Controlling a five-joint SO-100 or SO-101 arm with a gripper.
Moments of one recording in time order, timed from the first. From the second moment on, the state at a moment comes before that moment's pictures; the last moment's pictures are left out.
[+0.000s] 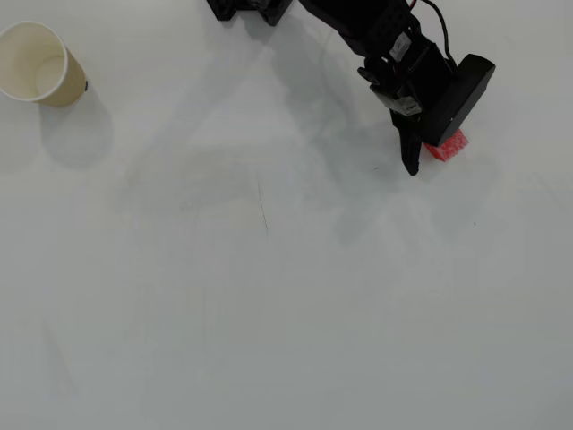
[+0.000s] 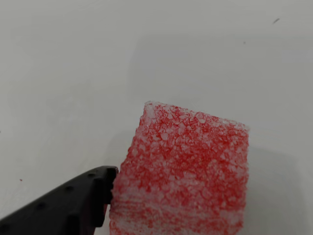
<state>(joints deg) -48.9 84.6 129.7 1.3 89.2</state>
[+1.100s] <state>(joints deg) -47.5 85.3 129.7 1.3 90.3</state>
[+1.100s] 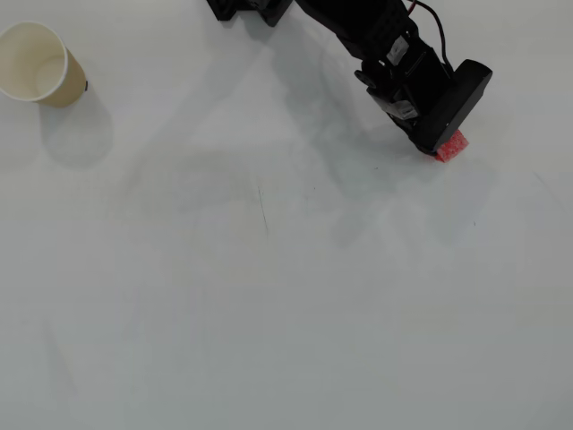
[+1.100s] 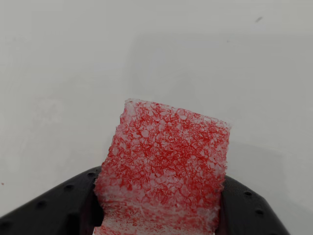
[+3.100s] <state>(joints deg) 36.3 157.8 158.1 11.3 88.9</state>
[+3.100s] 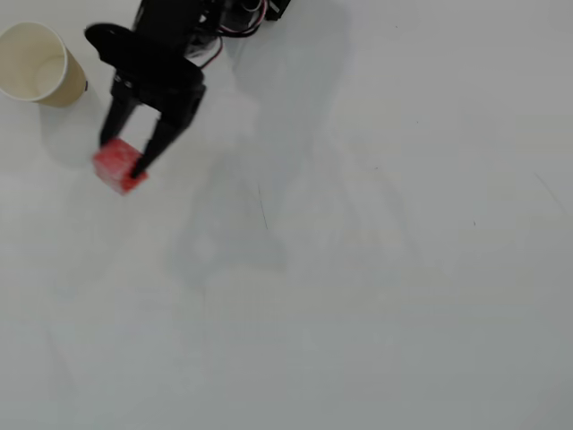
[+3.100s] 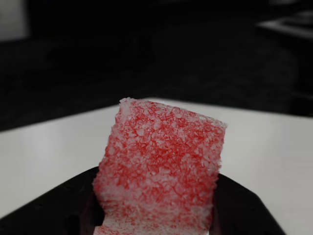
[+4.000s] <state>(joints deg) 67.1 162.9 158.1 11.9 86.9</state>
